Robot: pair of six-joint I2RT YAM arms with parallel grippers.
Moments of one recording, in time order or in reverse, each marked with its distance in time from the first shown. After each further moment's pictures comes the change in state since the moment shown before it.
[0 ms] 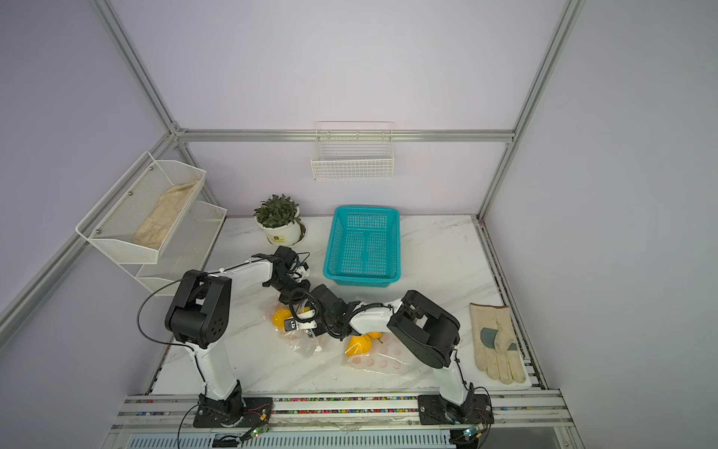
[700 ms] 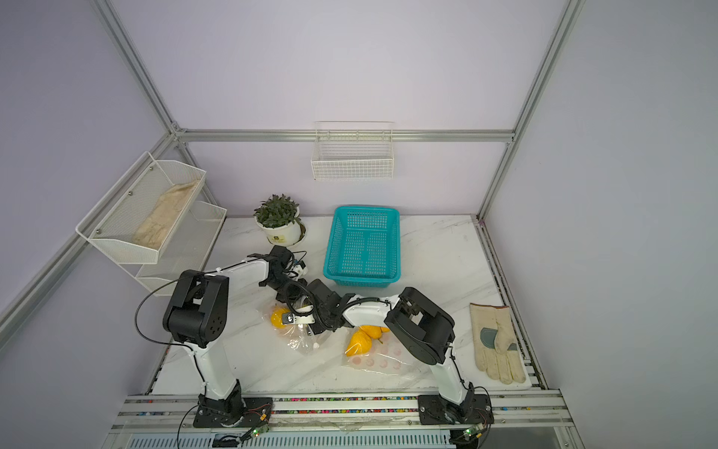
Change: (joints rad) left arm 0.039 0.000 -0.007 -0.005 0.007 0.057; right arm -0.026 0.036 0.135 -0.237 0.005 0.082
